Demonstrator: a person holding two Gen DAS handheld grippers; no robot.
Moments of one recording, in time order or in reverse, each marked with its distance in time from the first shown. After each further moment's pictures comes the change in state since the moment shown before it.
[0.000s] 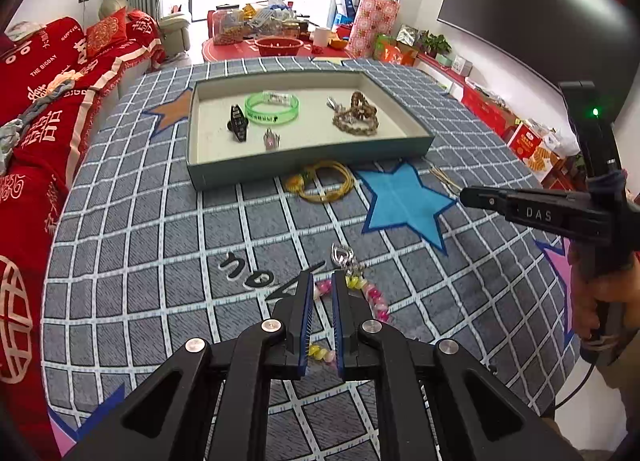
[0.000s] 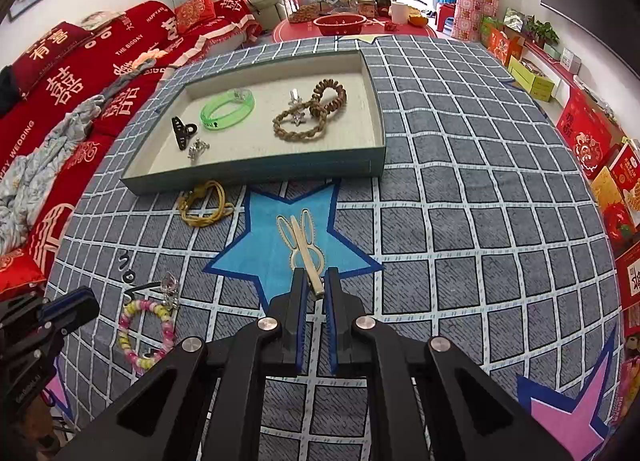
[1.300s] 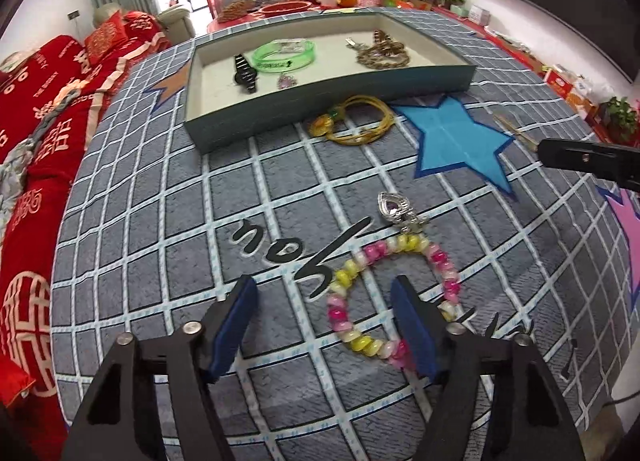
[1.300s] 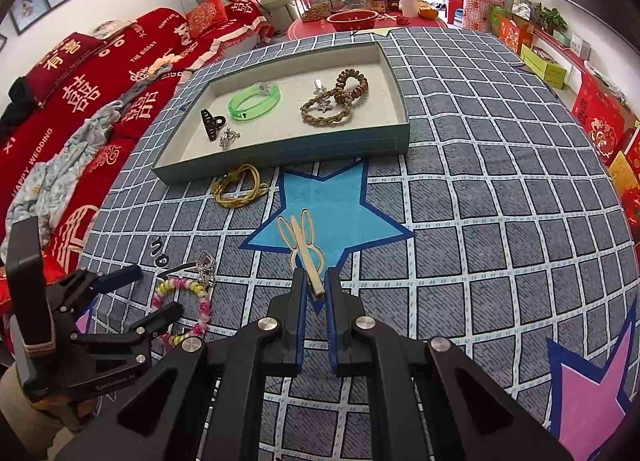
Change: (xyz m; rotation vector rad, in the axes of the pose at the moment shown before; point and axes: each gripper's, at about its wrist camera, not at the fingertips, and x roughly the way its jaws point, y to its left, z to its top) left arm 0.053 0.003 -0.018 0.111 0.137 0.139; right arm -0.009 0.009 -0.022 0.033 0.008 0.086
